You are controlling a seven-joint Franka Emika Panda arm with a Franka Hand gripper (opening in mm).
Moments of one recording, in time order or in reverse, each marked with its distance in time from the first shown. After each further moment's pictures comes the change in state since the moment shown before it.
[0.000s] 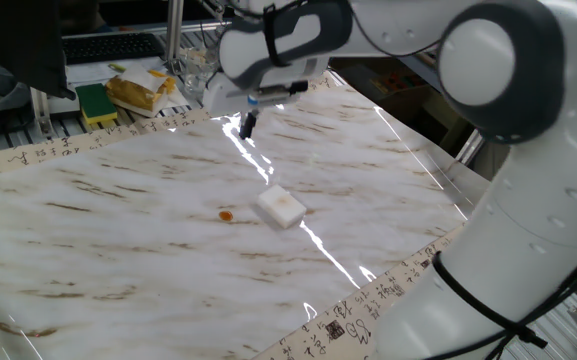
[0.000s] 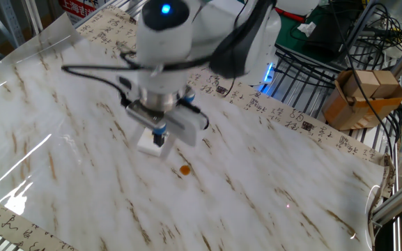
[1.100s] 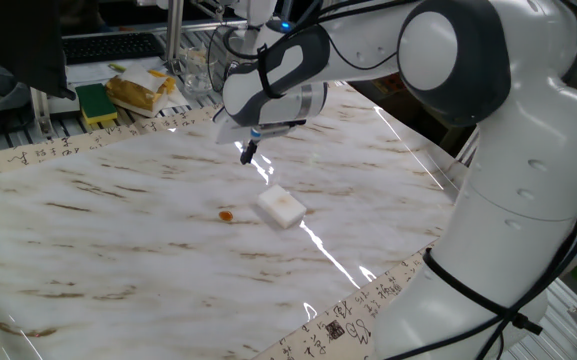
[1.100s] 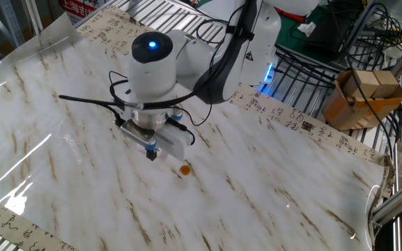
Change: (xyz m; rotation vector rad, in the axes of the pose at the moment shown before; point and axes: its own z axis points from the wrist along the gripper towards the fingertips) arm 0.001 -0.016 0.067 -0.023 -0.021 -0.009
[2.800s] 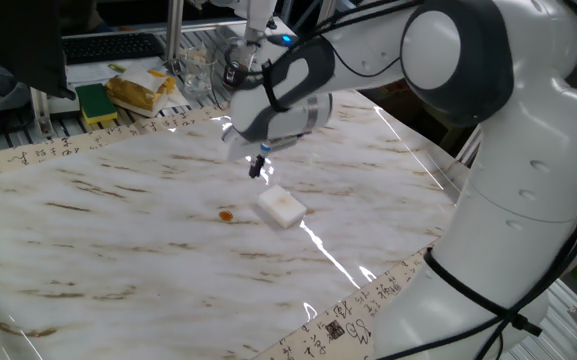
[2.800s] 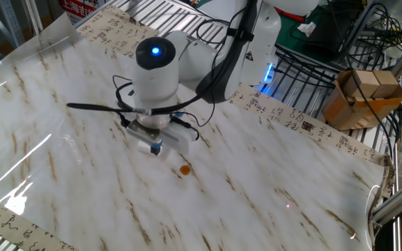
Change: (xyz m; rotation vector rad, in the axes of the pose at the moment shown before) arm 0.029 -0.009 0.017 0.027 0.049 -0.096
